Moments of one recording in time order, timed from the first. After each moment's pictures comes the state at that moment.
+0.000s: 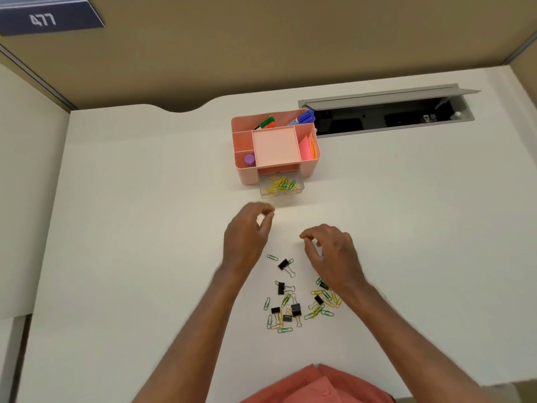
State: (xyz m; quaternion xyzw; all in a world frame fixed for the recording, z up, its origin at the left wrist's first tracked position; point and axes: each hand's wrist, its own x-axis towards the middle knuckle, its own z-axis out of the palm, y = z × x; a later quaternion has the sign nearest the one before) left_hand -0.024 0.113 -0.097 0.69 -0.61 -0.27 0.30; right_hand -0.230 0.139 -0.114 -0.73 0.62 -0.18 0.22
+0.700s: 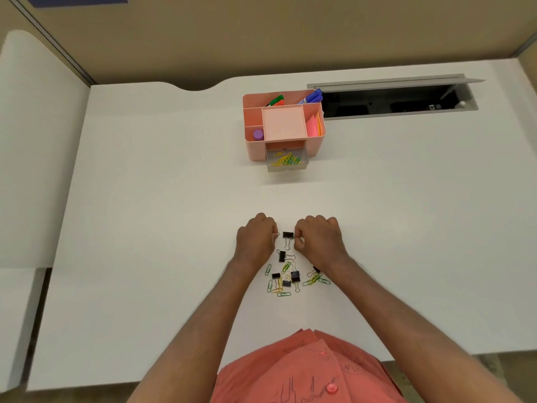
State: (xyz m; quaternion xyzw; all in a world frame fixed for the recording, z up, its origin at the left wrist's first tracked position) left_hand -0.034 0.178 -0.135 0.70 -0.67 -0.26 0.05; right_hand -0.211 0.163 -0.135 -0.79 0.59 0.01 0.18
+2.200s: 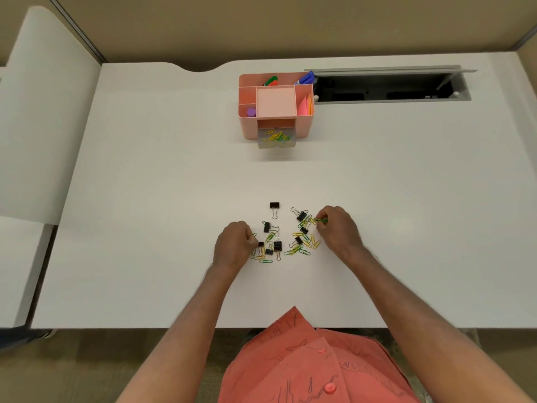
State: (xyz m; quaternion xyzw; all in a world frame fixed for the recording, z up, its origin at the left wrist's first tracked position) left_hand -0.049 0.262 -0.123 0.79 -0.52 -0.31 0.07; right_hand -0.296 0.192 -0.133 -0.66 0.68 -0.07 0.33
